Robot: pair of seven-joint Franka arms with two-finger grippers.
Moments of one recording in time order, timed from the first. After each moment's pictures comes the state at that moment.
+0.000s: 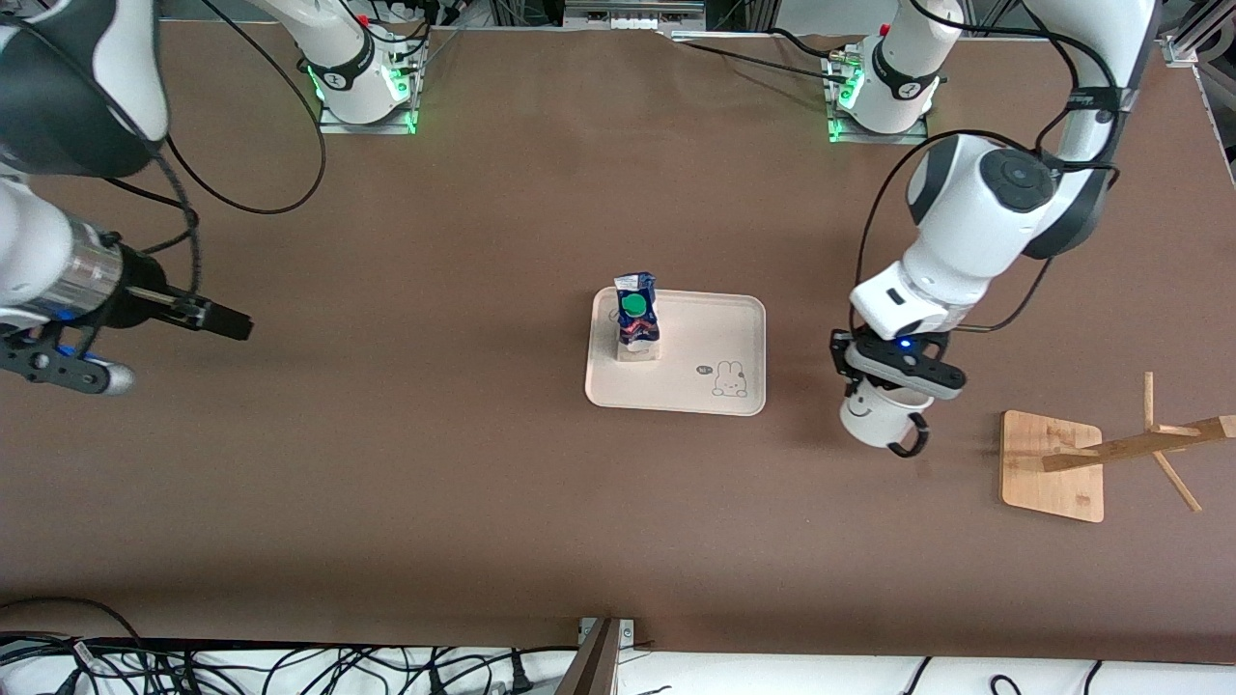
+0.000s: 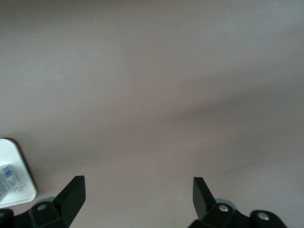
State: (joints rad) left arm -0.06 0.26 -0.26 -1.97 0.02 2.54 0.04; right arm 0.22 0.37 -0.16 -1.19 0.04 1.44 0.34
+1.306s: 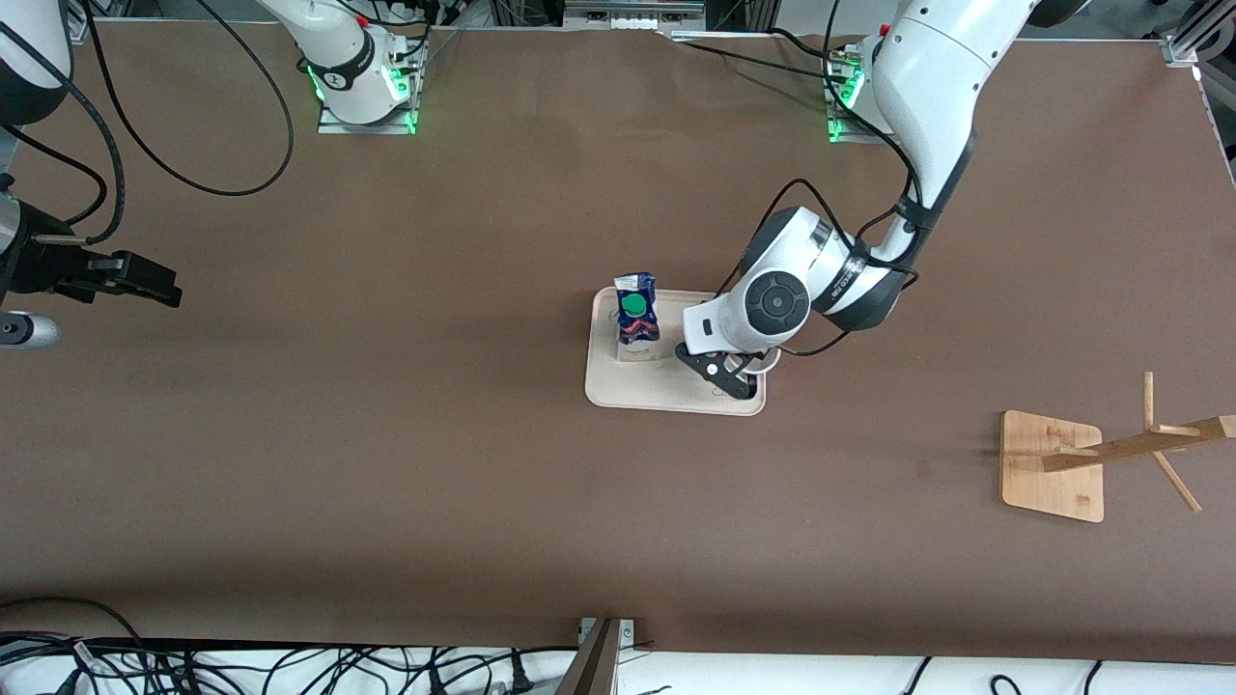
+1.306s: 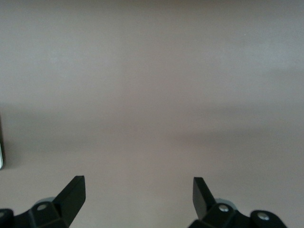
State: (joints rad) left arm -0.30 0.65 -0.27 -1.66 0.01 2.09 0.03; right arm 0.04 0.27 -0.02 -1.30 -0.02 1.52 0.07
